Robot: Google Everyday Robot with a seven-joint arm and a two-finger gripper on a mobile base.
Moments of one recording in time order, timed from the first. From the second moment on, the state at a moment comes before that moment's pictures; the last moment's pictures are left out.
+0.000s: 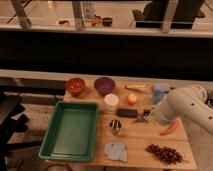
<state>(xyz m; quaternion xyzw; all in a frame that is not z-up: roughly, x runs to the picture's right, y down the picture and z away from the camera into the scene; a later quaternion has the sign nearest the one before) 0.237 0.155 0.693 -0.25 -0.10 -0.01 0.96</state>
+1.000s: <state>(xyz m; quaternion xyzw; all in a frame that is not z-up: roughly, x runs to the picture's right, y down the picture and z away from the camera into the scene) 0.247 0.157 0.708 -0.24 -0.12 -0.02 0.96</state>
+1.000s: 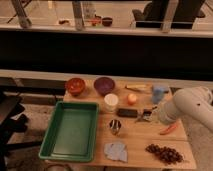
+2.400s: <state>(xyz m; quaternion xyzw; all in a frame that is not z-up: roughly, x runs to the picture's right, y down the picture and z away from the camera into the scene) 0.268 0.116 0.768 -0.22 -0.09 -0.07 0.97</state>
